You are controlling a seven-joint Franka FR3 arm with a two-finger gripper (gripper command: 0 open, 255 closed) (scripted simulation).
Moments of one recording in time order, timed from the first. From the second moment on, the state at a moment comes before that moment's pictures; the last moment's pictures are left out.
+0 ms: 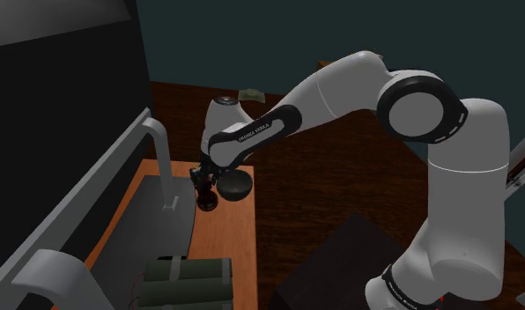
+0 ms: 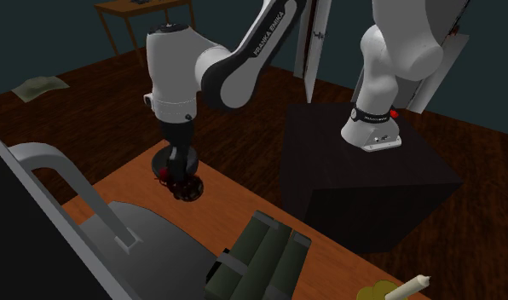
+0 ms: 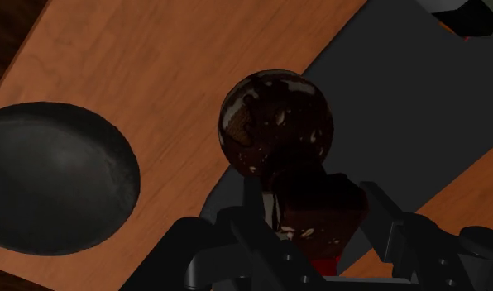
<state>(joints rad) 0.21 0.48 0.16 -1.86 -0.02 2.51 0.38</state>
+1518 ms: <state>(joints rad) -0.08 0.57 0.12 -1.58 0.07 2.29 0.00</state>
